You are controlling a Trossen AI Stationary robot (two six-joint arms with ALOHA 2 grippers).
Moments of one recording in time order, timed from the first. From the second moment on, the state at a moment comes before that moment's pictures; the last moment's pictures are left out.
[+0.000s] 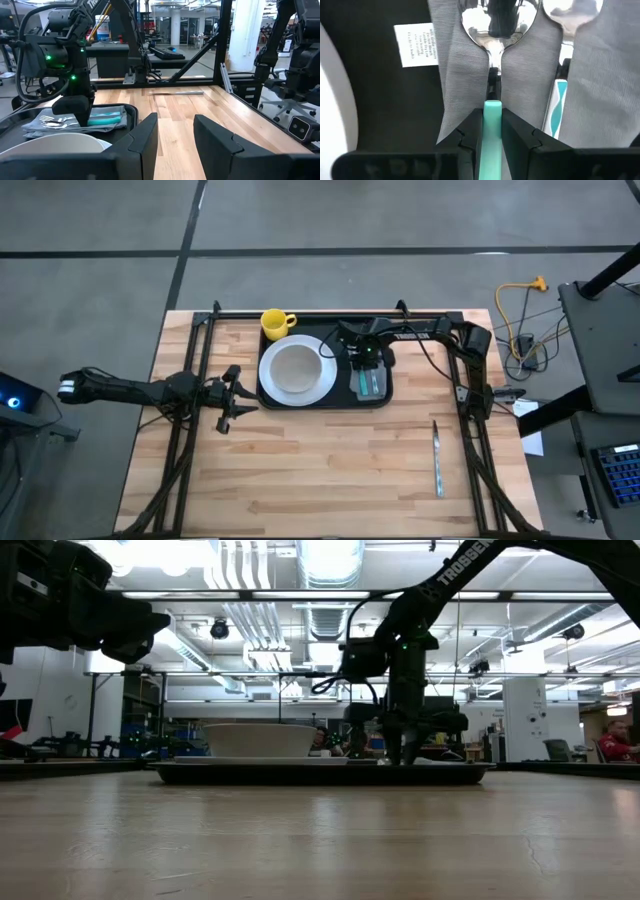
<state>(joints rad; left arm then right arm) -0.03 0.41 0.01 0.38 0.10 -0.01 -0.42 2.00 1.35 -0.83 -0.05 1.08</state>
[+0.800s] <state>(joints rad) -0.03 0.41 0.01 0.38 0.10 -0.01 -0.43 1.99 1.35 -0.89 -0.12 1.12</state>
